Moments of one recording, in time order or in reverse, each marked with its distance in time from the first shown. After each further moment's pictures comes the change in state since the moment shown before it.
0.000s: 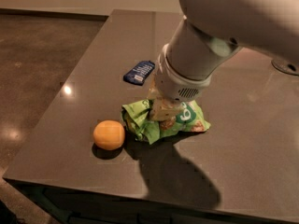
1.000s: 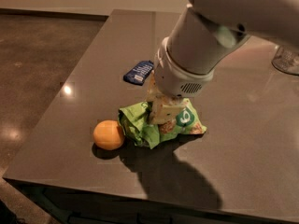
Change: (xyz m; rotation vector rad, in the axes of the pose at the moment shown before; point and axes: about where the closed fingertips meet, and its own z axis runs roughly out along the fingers) arm -0.009 0.004 -0.014 -0.018 -0.028 -0.050
